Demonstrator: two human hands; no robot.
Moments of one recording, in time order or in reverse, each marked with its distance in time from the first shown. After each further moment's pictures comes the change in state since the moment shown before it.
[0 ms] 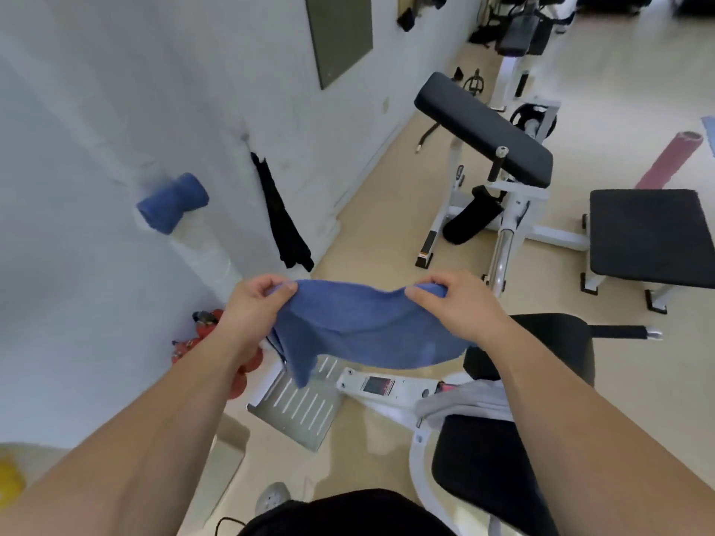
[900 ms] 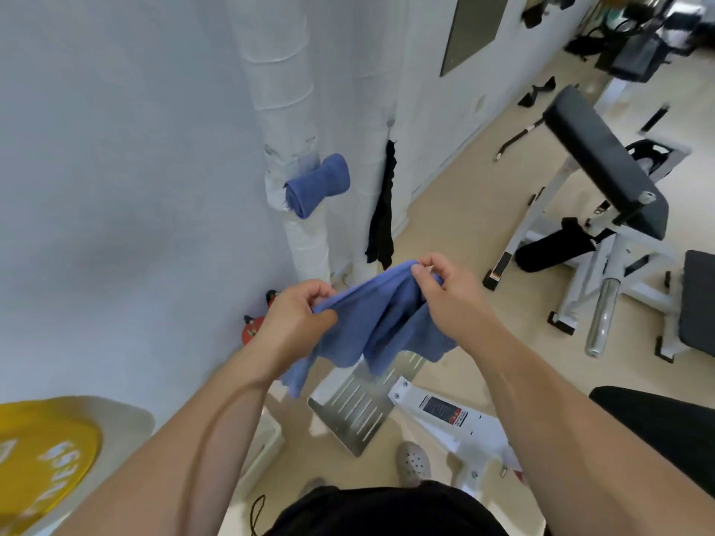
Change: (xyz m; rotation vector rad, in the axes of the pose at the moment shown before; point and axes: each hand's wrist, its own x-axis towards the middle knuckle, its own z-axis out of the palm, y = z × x) left_hand 0.078 -0.100 -0.233 0.068 -0.061 -0.102; right_hand 0.127 -0.227 0.235 0.168 -0.036 -0.130
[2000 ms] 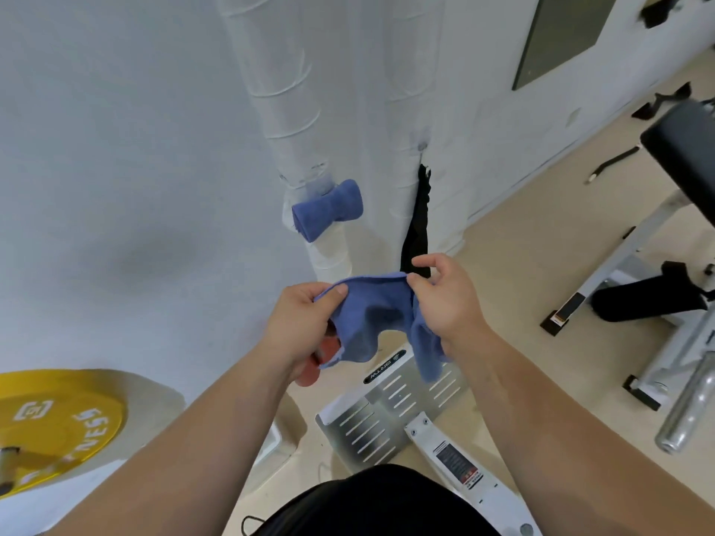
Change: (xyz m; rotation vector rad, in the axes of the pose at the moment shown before) left_hand 0.043 0.092 0.077 -0.327 0.289 -0.195; right_hand 0.104 0.033 -0.042 0.307 -0.143 0.141
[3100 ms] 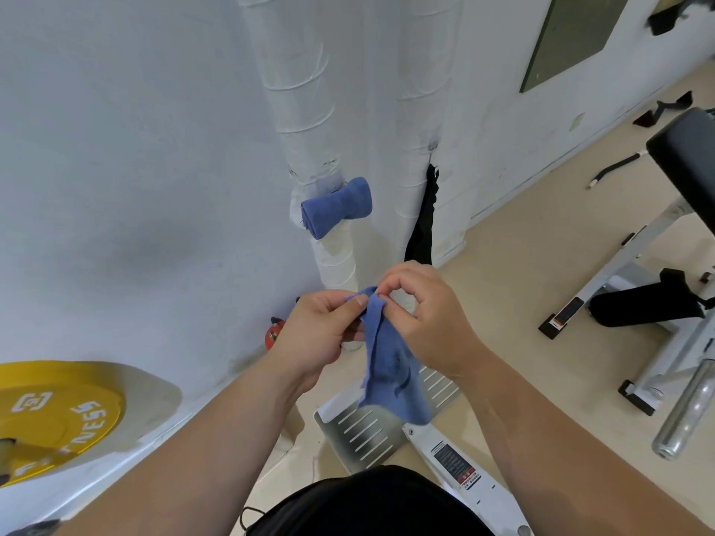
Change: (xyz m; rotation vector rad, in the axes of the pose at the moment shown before) left_hand -0.018 0.006 -0.002 -0.181 -0.177 0.014; right_hand -0.035 -0.017 0.021 -0.216 -0.149 -0.689
